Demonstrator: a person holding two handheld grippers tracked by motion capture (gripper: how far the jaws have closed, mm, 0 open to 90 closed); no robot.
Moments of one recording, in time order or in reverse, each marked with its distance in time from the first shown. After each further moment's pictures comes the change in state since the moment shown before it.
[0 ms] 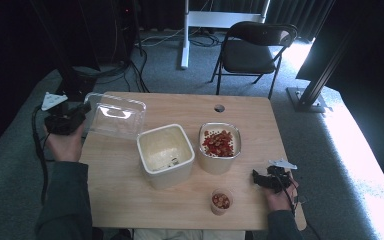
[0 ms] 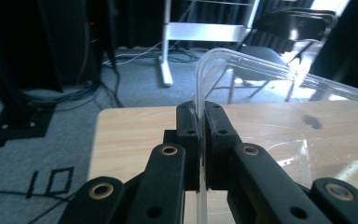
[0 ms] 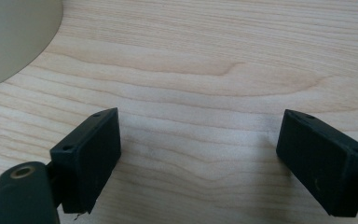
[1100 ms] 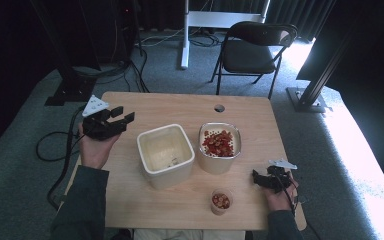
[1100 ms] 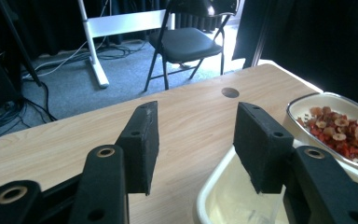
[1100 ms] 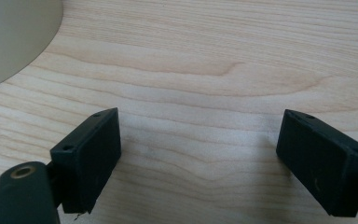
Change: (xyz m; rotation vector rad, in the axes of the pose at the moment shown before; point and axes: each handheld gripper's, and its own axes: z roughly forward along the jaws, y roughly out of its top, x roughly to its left) left arm -0.072 -0.008 0.020 0.047 -0.251 0.174; right arm 0.000 0.000 0.000 0.001 0.001 0.000
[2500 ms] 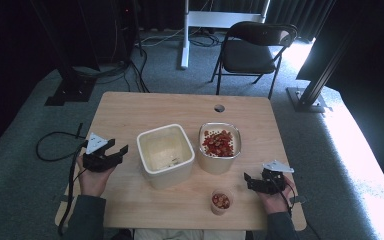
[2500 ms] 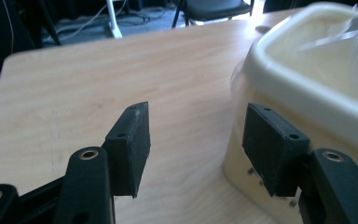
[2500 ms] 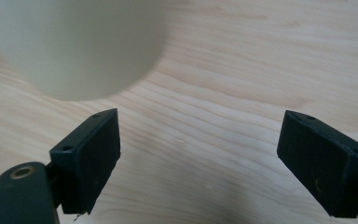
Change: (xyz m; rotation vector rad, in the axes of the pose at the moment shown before) left arm 0.013 -0.121 0.009 0.083 0.087 -0.038; right arm 0.030 0.007 -0.030 -0.069 0.152 -0.106
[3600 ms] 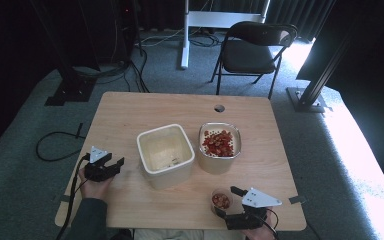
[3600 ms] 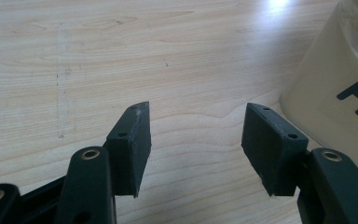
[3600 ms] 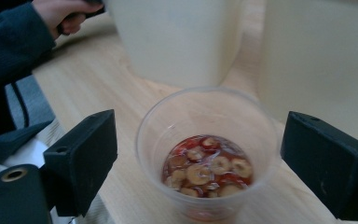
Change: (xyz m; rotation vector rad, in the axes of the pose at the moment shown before) left arm 0.022 -0.062 0.032 0.116 0.060 -0.073; right arm 0.107 -0.019 -0.064 -0.183 0.448 -0.214
